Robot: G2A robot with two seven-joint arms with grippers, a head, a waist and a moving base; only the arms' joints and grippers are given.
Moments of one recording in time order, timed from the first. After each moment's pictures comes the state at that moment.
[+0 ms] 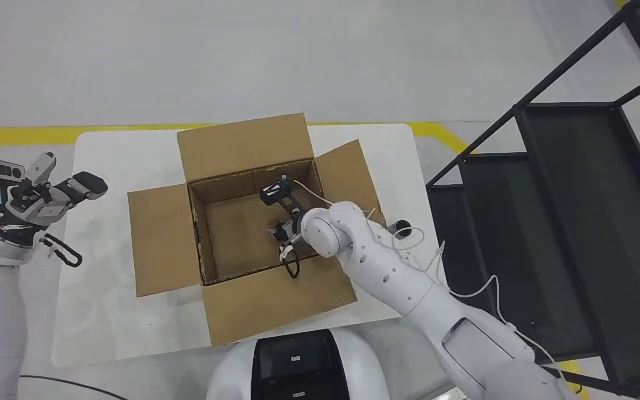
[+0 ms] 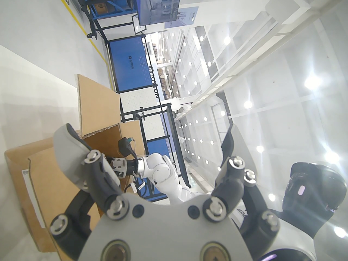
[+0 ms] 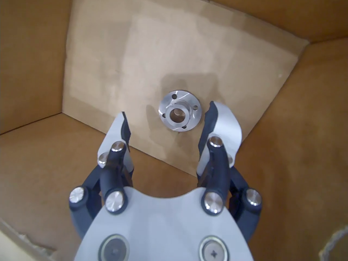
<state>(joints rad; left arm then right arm) 1.23 -0.97 -1.79 -1.26 -0.65 -0.33 -1.11 -0.88 -1.46 0.77 -1.22 -0.93 0.10 0.89</state>
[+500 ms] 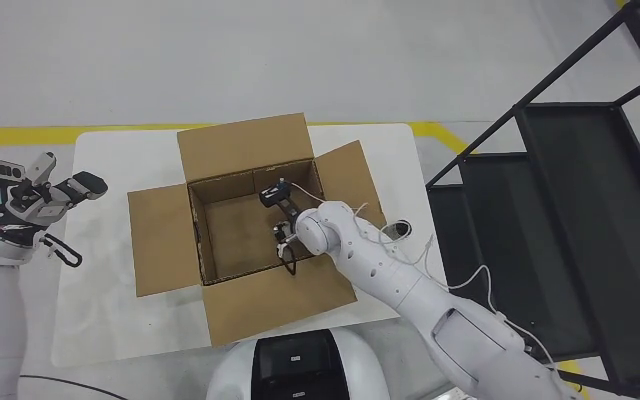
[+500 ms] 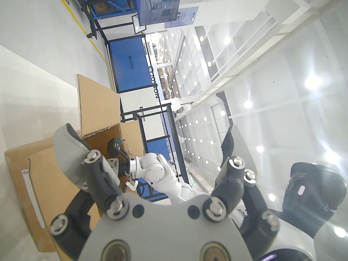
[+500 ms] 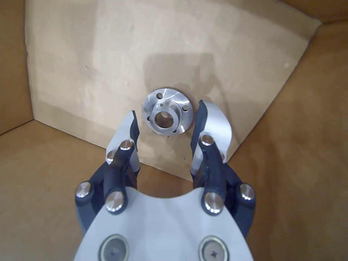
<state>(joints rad) 1.23 -0.97 -1.79 -1.26 -0.65 -0.33 -1.11 -0.82 -1.51 0.71 -1.08 -0.93 0.15 0.89</state>
